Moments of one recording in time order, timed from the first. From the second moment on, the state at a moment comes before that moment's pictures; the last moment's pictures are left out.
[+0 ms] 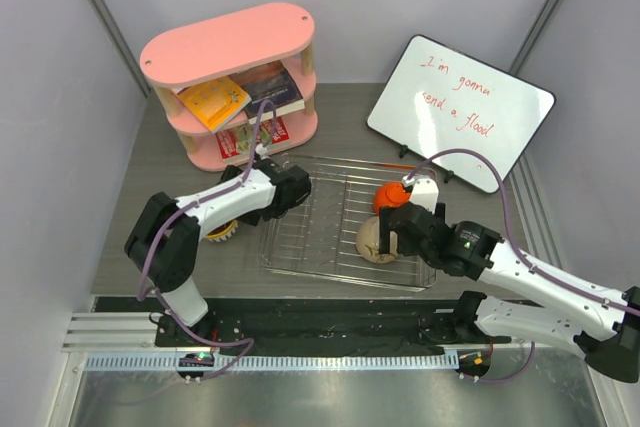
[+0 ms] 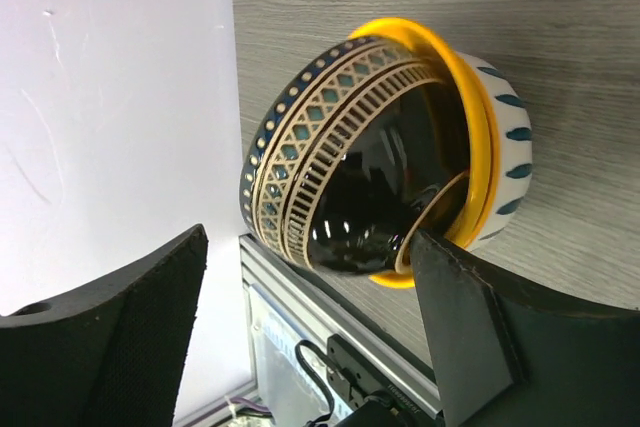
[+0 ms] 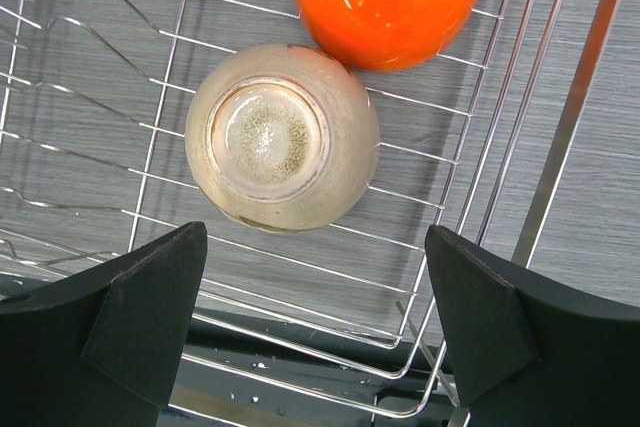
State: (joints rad) left arm -0.72 1.69 1.21 -1.30 -1.00 -0.62; right arm 0.96 0.91 0.80 -0.84 0.51 0.73
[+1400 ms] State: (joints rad) left arm -0.74 1.48 1.21 -1.26 -0.84 -0.57; right arm 0.96 0.90 0.80 -0.85 0.52 0.74
